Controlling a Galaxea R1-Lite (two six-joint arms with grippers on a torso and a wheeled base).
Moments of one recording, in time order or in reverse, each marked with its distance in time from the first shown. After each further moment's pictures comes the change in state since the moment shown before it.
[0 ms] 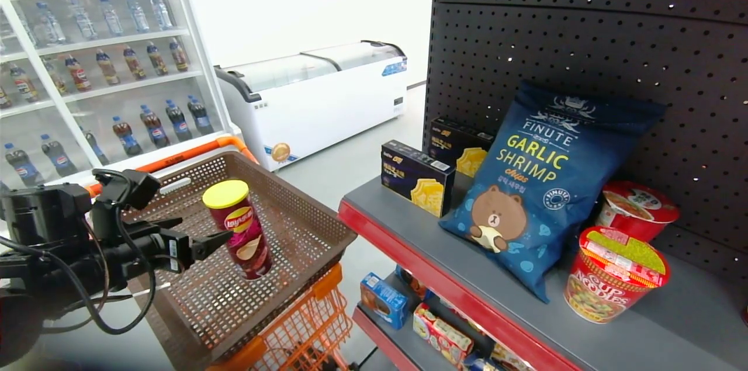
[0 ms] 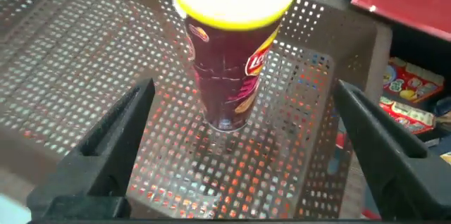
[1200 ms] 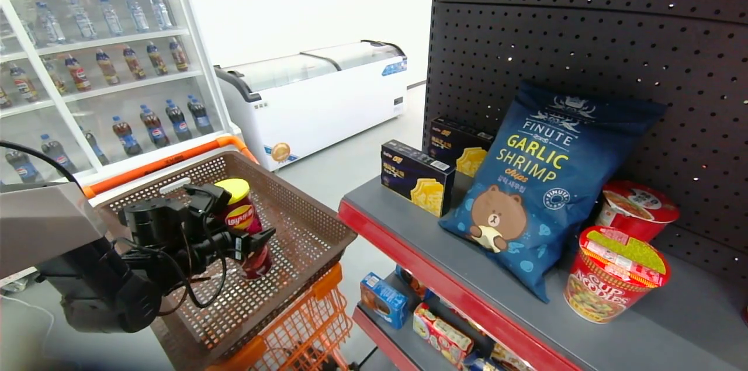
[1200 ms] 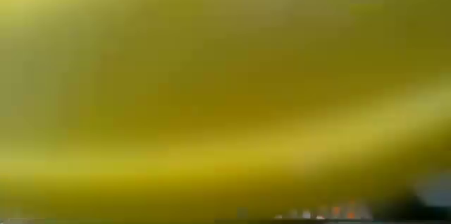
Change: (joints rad) left arm -0.083 0.483 -0.176 -0.395 0.046 0.063; right arm 0.000 0.000 -0.001 0.000 0.000 0.000
